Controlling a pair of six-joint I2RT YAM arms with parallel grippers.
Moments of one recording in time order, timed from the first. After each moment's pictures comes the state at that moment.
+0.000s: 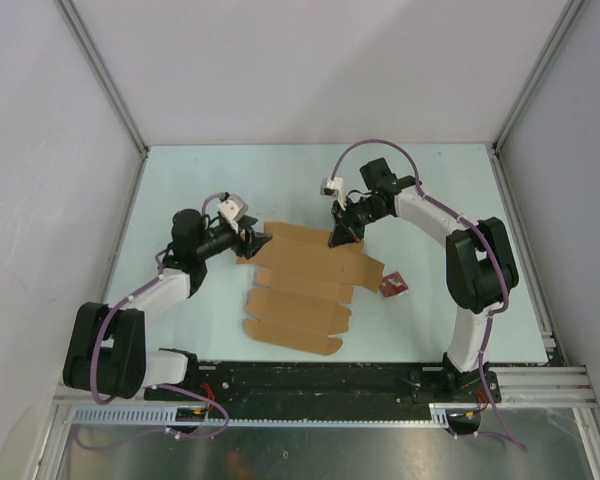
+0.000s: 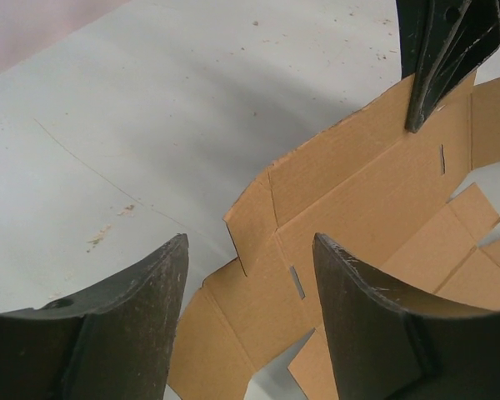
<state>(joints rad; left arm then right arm) -0.17 1.29 0.55 0.50 0.71 0.15 0.42 1.90 1.46 -0.66 -0.89 -0.59</state>
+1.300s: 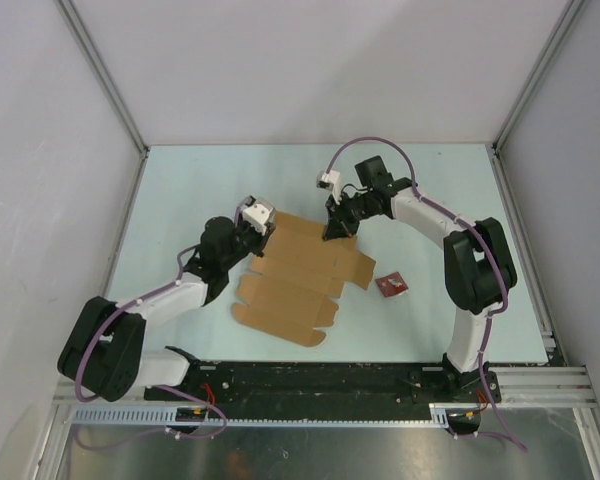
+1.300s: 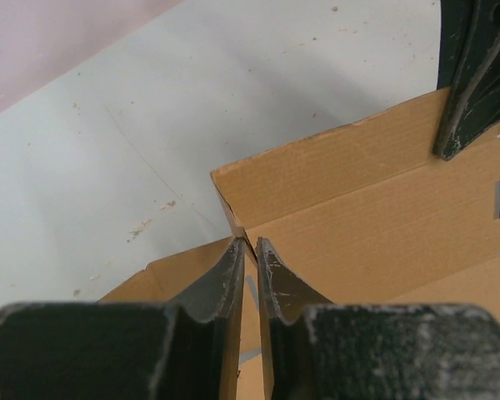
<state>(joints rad) -0.44 1.29 0.55 0.51 0.20 0.19 0.45 1.90 1.45 -0.52 -0.81 -0.42</state>
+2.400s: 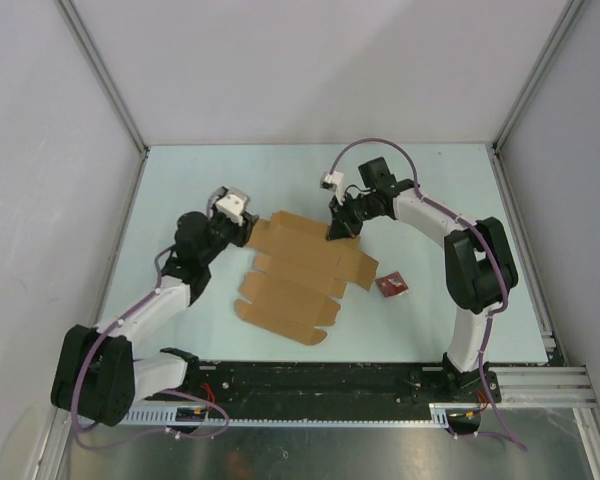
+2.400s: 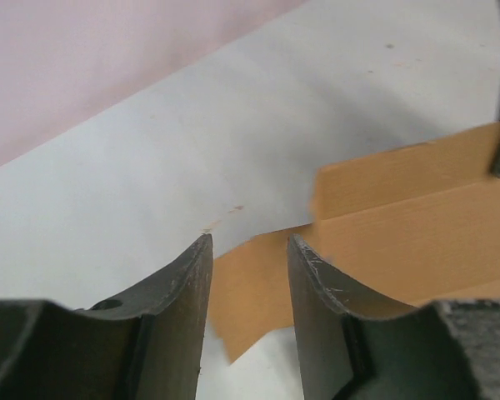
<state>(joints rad) -0.33 1.17 0.56 0.44 0.23 0.21 0.44 1.90 1.44 -0.50 -0.79 -0.42</state>
